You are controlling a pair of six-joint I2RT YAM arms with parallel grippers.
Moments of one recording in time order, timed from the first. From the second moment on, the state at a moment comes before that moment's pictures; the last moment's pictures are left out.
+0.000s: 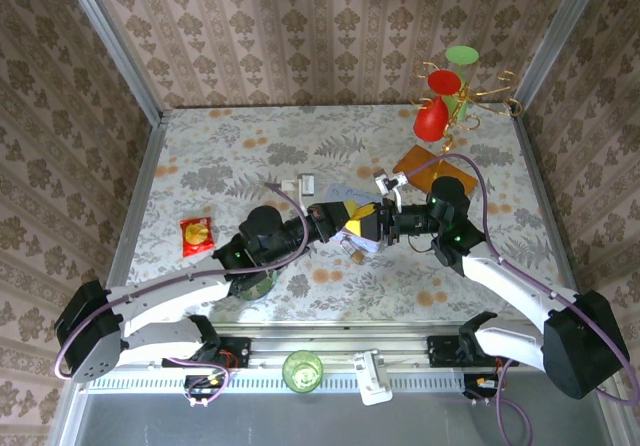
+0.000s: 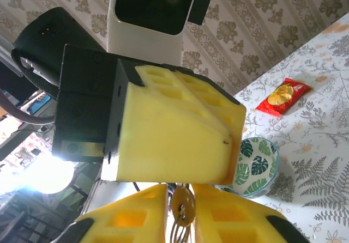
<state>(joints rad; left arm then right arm) -1.02 1.13 0.67 0.51 0.11 -0.95 0.45 1.13 0.62 0.49 -1.06 0.64</state>
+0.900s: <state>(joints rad) -1.00 1.02 0.66 0.23 -0.03 -0.93 0.44 1.10 0.65 -0.03 -0.81 0.41</state>
